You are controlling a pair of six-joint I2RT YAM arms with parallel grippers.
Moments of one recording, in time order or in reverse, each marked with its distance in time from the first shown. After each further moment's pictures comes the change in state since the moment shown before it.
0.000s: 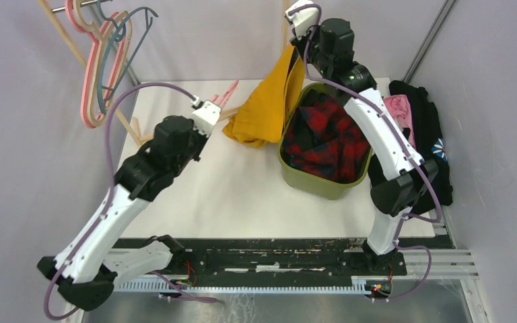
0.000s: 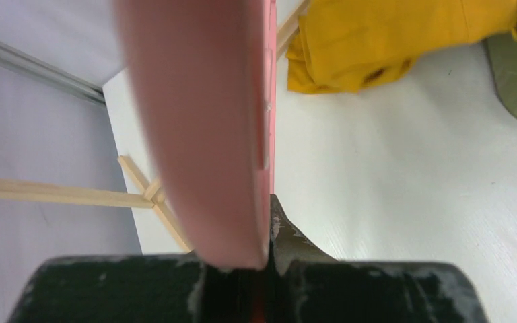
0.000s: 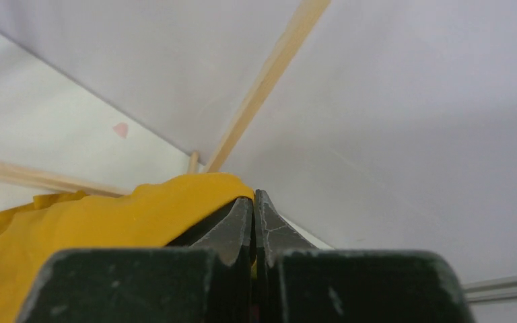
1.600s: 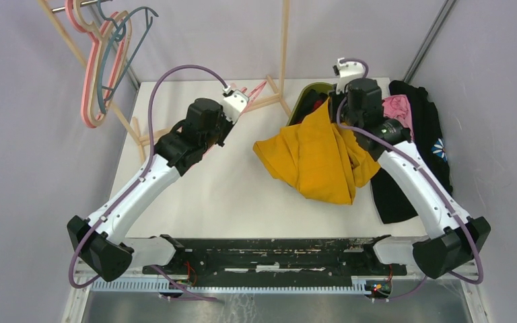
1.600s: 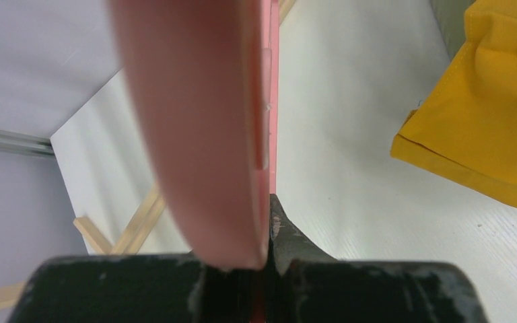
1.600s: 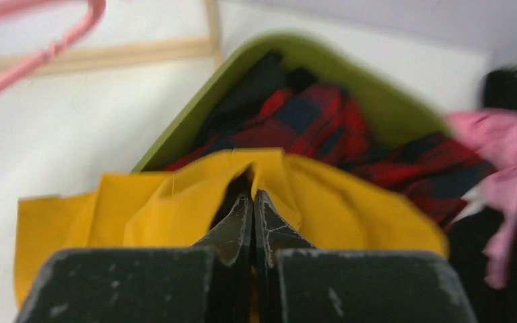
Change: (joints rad) left arm 0.040 0.296 -0.015 0.253 0.159 0.054; right arm -0.062 -0.548 -0.702 -0.094 0.108 0.406
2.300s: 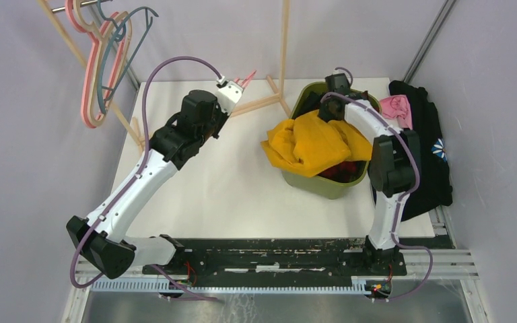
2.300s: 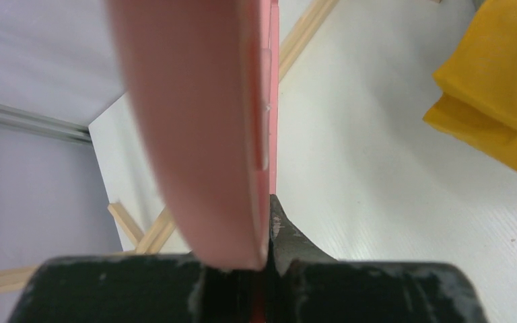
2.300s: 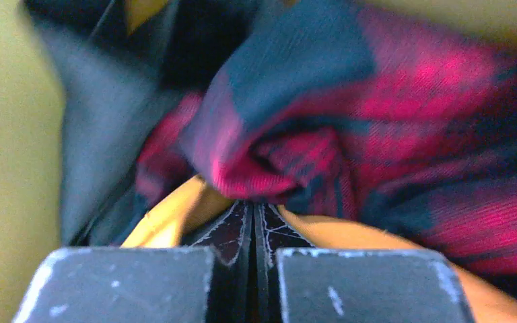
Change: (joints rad) left arm 0.034 0.025 0.095 -0.033 -0.053 0.024; right arm -0.156 0.660 0.156 -0.043 -0.106 0.415
